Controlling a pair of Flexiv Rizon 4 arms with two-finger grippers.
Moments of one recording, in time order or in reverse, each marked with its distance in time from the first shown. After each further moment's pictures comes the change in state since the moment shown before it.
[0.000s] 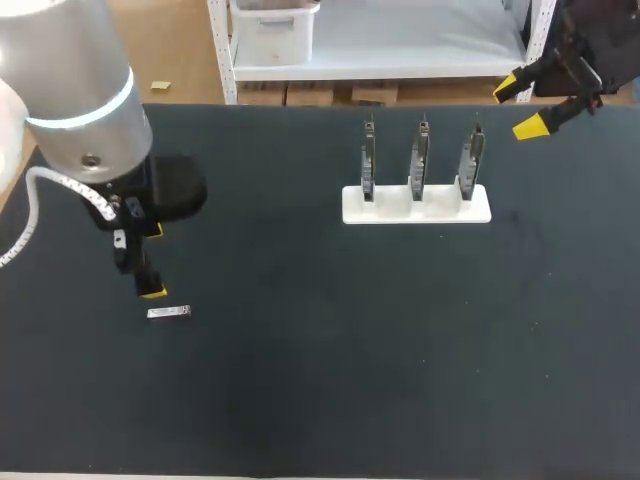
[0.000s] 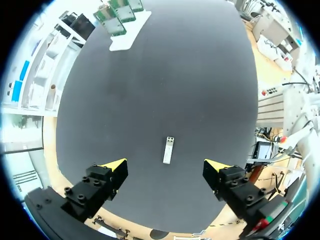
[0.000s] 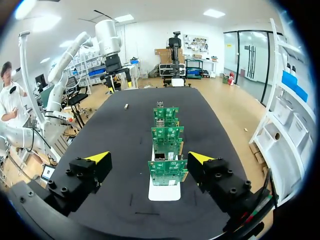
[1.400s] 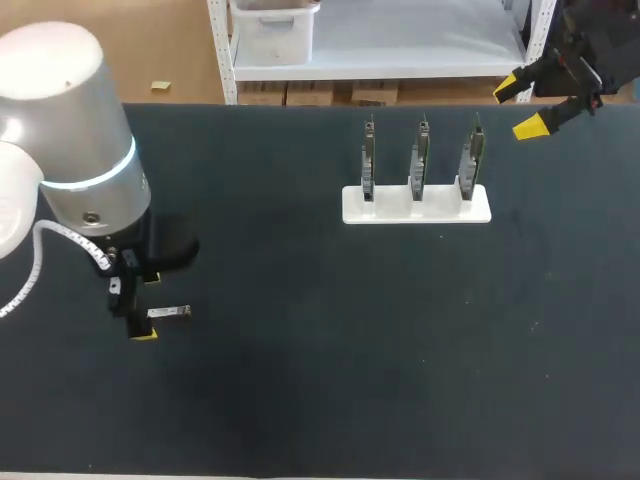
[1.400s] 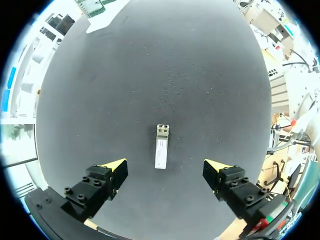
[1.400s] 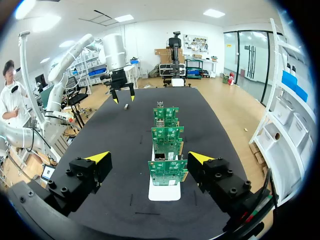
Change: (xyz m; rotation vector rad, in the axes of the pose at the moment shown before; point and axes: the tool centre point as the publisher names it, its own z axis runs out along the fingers) left arm 0.026 -0.007 0.081 0.075 0.013 0.087; right arm 0.000 0.000 0.000 0.000 0.000 0.000
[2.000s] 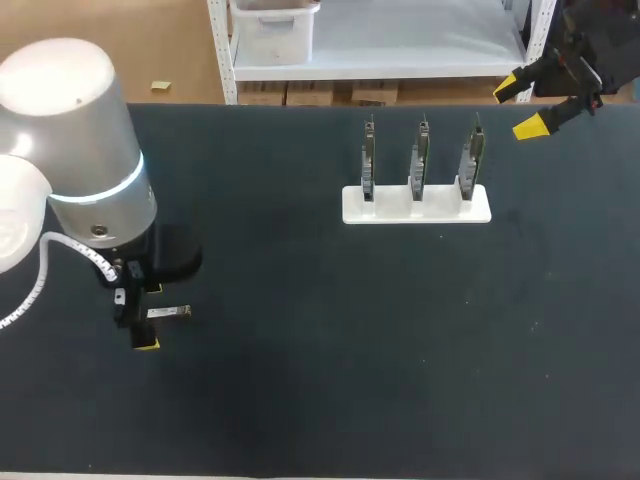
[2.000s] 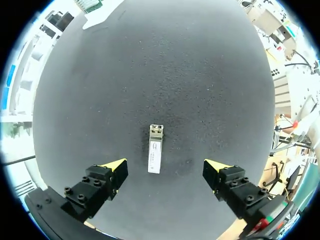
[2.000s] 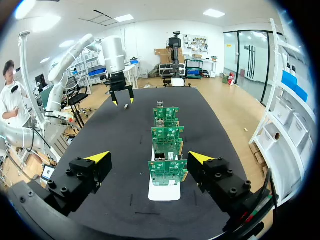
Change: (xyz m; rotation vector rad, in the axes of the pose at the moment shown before) left arm 0.000 -0.006 0.013 0.005 0.013 -0.014; right arm 0.000 0.000 0.000 0.000 0.000 0.000
